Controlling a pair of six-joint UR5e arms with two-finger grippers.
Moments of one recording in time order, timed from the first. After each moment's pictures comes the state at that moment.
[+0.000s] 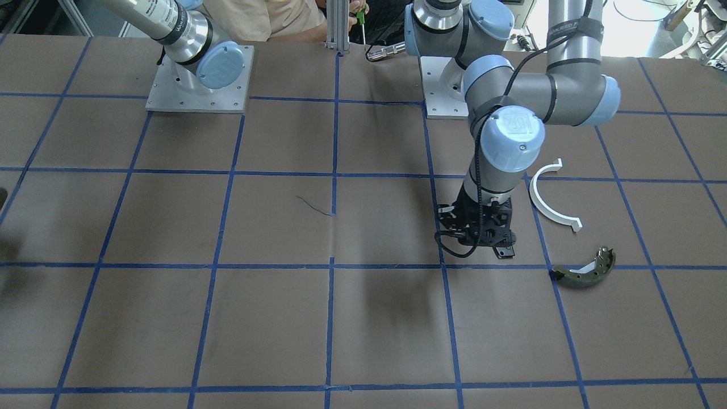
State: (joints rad) left arm -1.52 -1.78 -1.93 -1.05 1.67 0.12; right arm 0.68 -1.07 1.63 -2.18 -1.68 -1.54
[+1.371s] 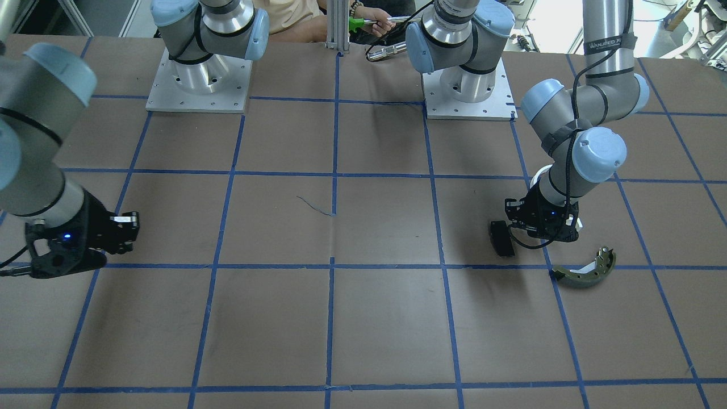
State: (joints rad) left arm -1.21 -1.80 -2.13 -0.87 1.64 0.49; right arm 1.40 -1.28 1.64 -1.86 -1.60 -0.39
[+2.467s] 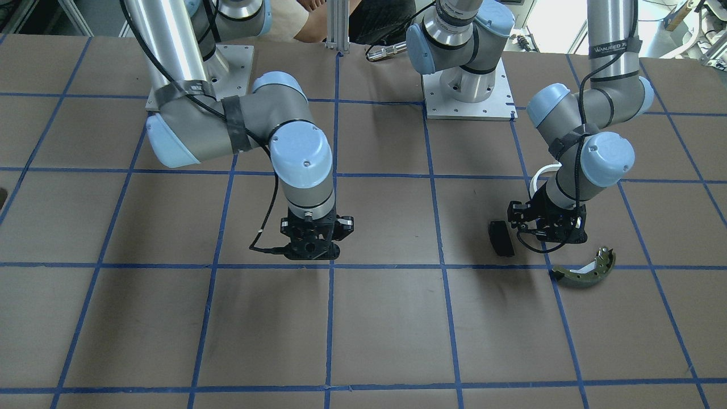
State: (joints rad) left arm -1.19 -1.82 -2.12 -0.87 1.64 0.45; right arm 1.95 -1.10 1.66 -2.14 -1.52 0.39
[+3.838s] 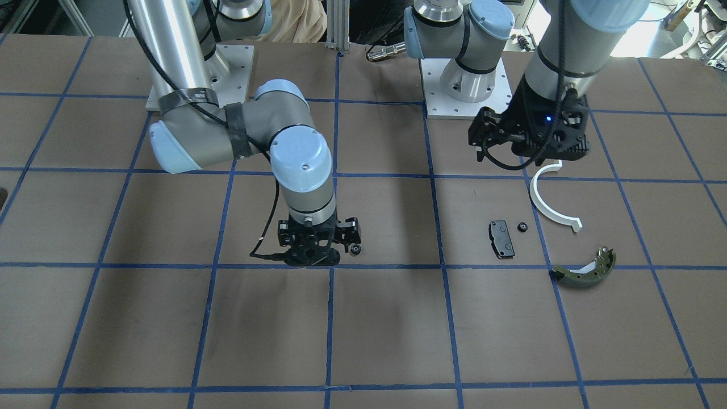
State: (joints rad) left arm -1.56 -1.57 -1.61 -1.56 1.63 0.15; right arm 1.88 -1.13 1.65 -2.13 -1.50 0.31
